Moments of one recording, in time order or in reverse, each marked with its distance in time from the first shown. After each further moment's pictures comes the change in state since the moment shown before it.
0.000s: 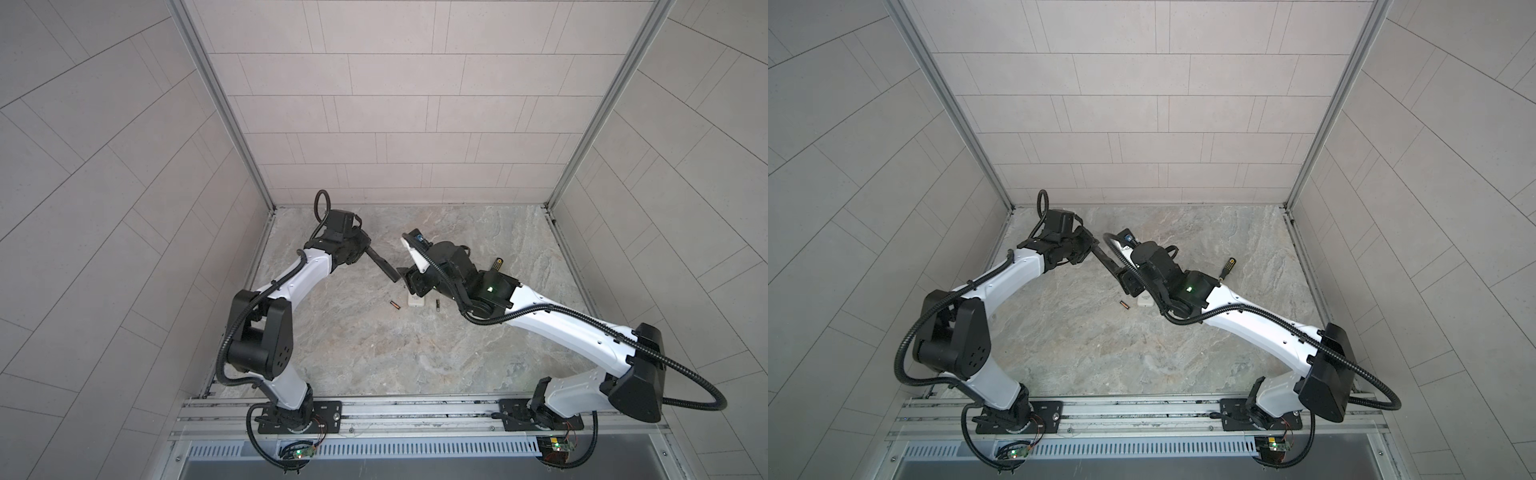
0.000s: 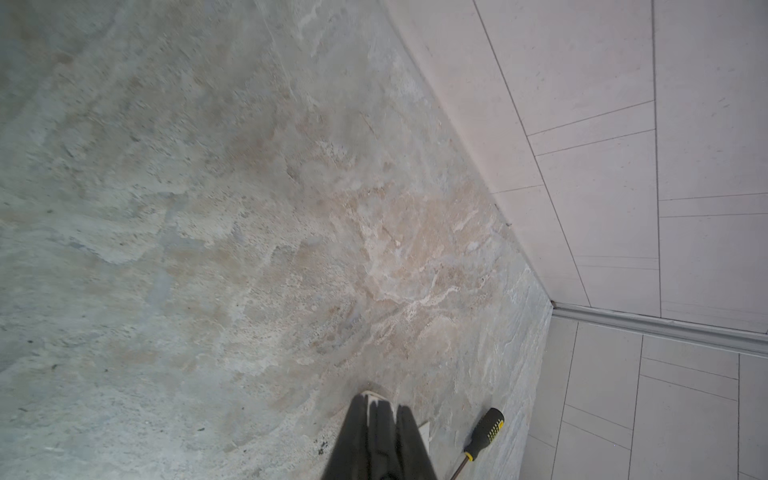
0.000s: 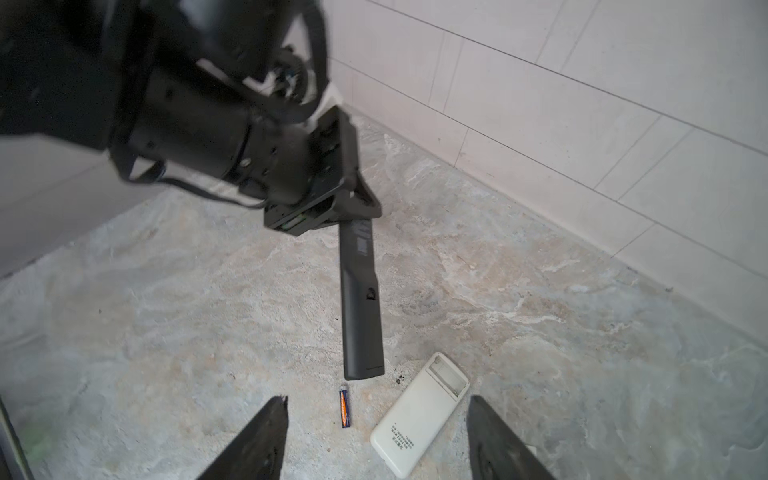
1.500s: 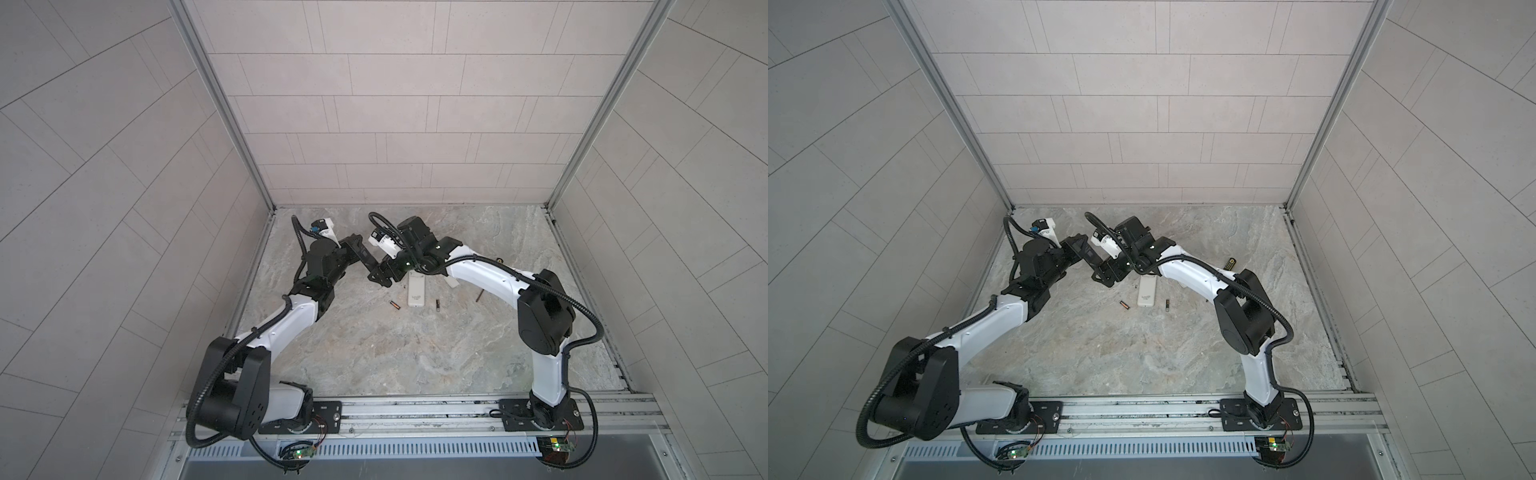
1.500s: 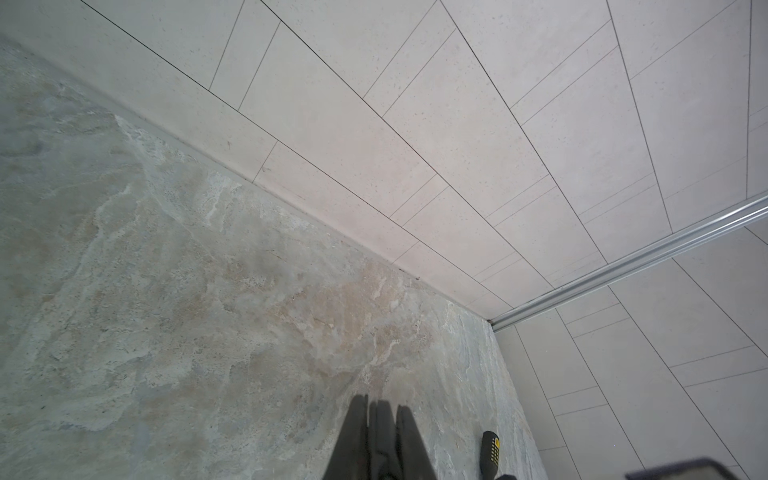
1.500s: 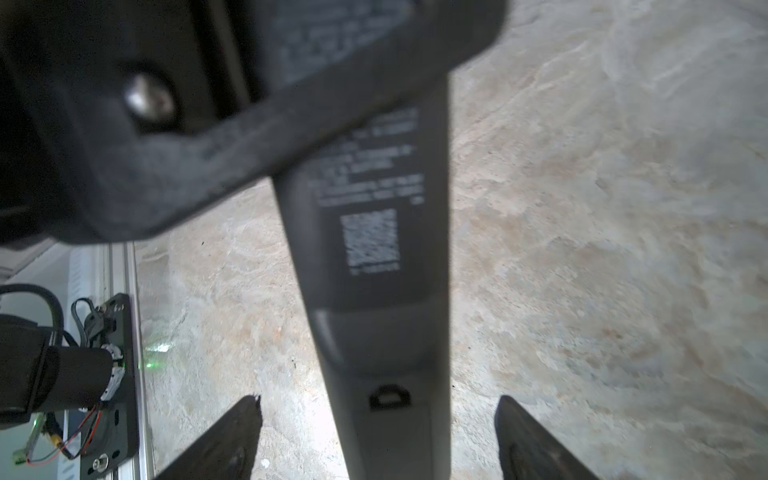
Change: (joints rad) left arm -0.009 -0.297 -0.417 0.591 -0.035 0.277; right arm -0.152 0.564 0.385 -0.092 -0.655 -0.223
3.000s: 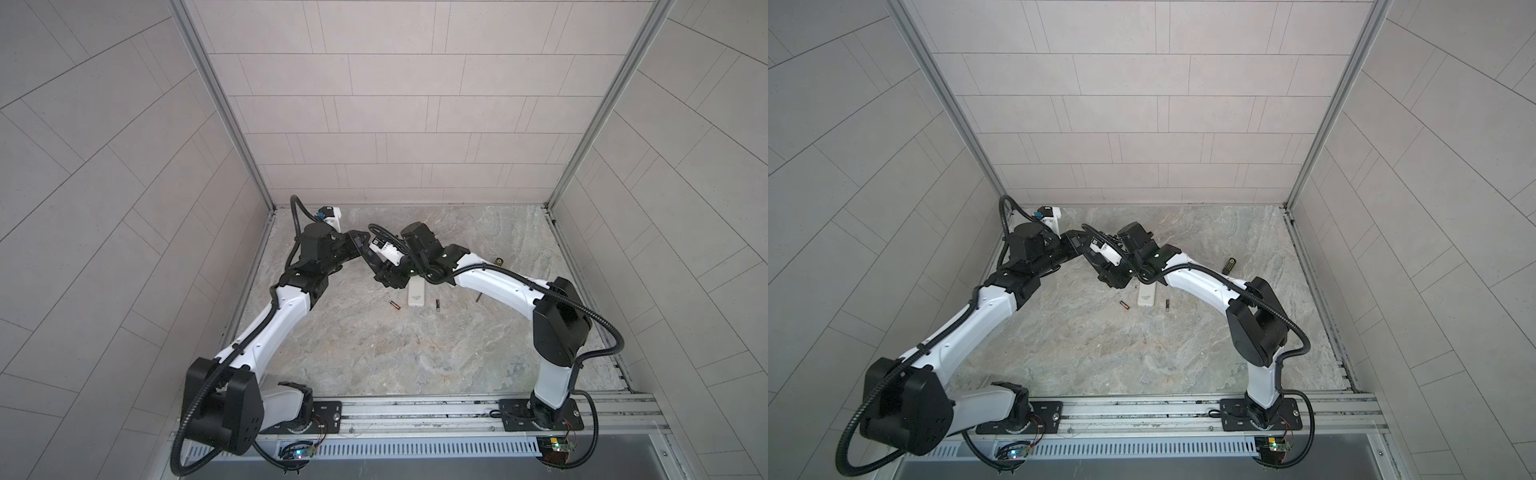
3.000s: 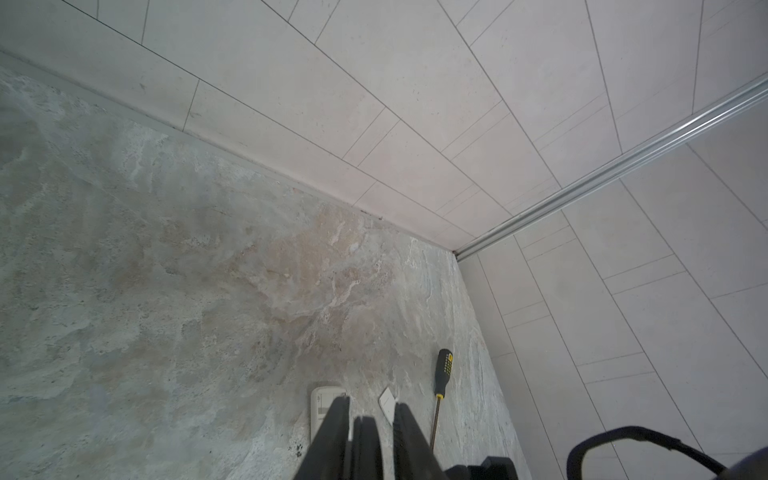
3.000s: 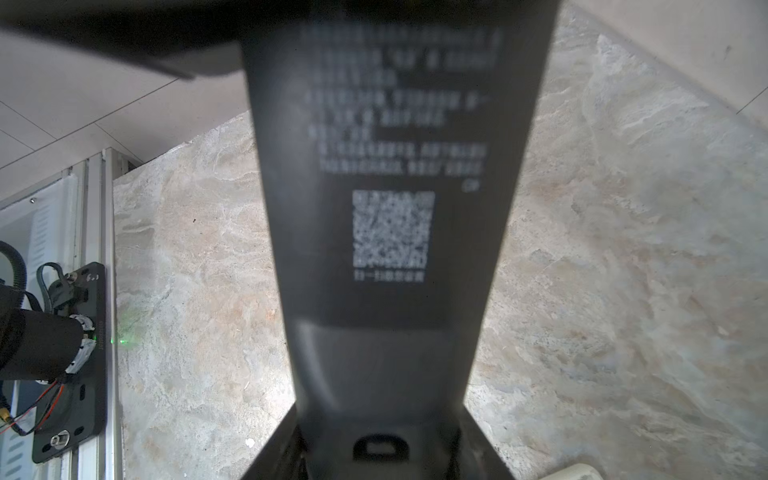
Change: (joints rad) left arm 0.031 -0.043 0.245 -0.420 0.256 0.092; right arm 0.019 -0.111 -0.110 0.047 0.077 -0.098
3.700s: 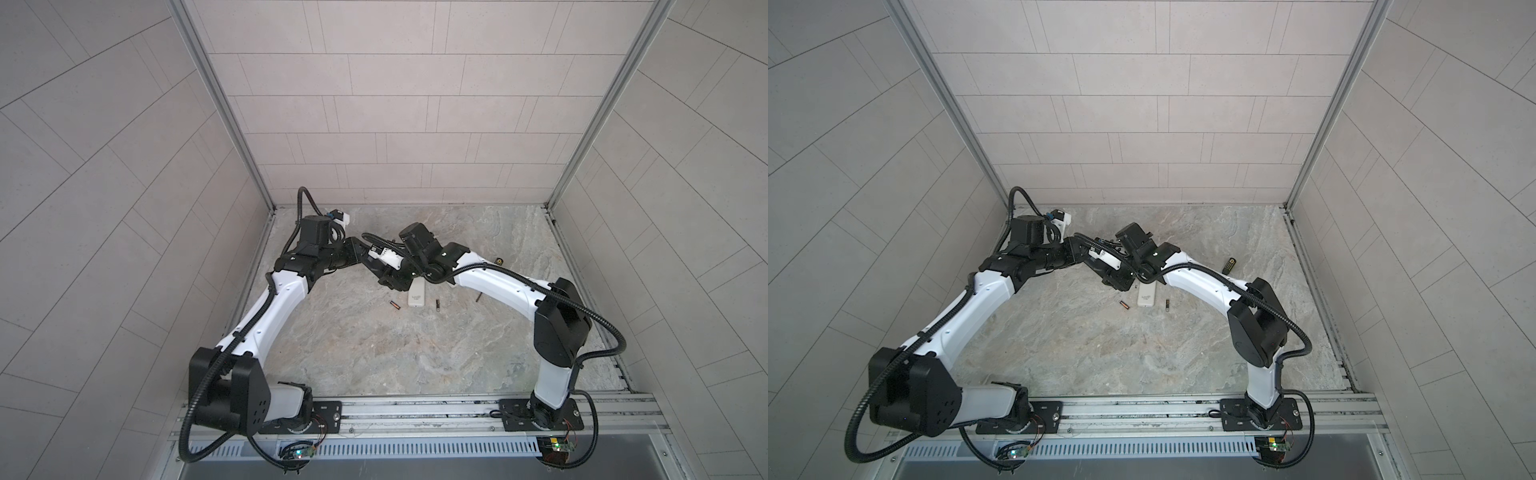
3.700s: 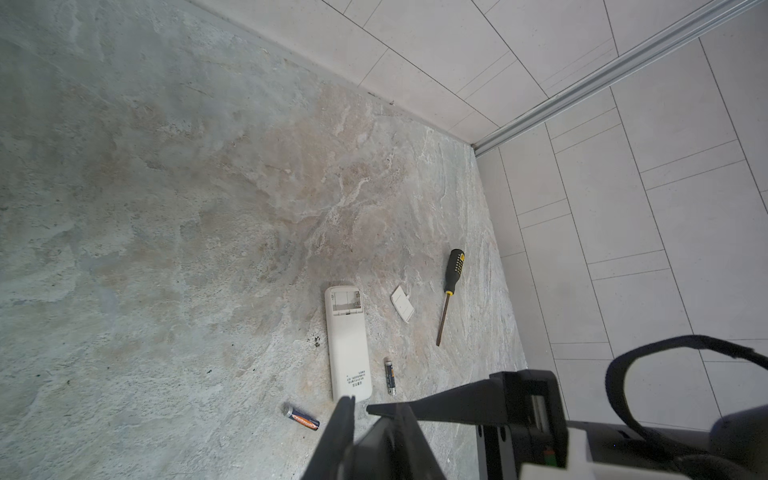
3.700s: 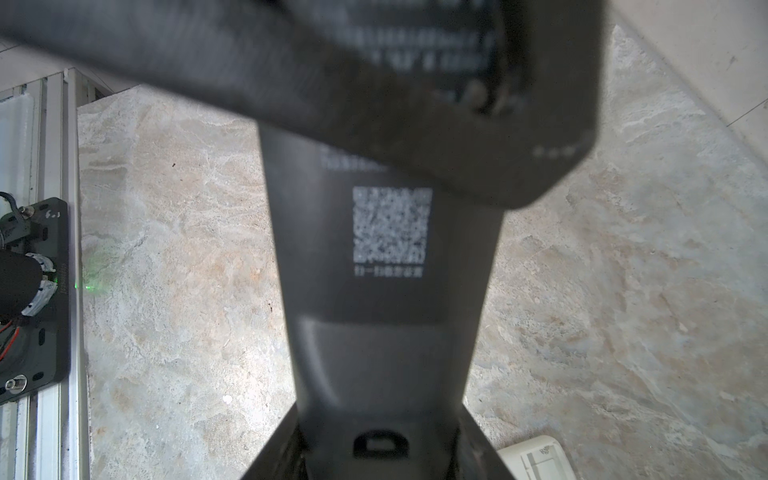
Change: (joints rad) left arm 0.044 0.066 0.114 -0.332 0.208 0.135; right arm 0.011 -0.002 0.023 -0.107 0.040 -0.129
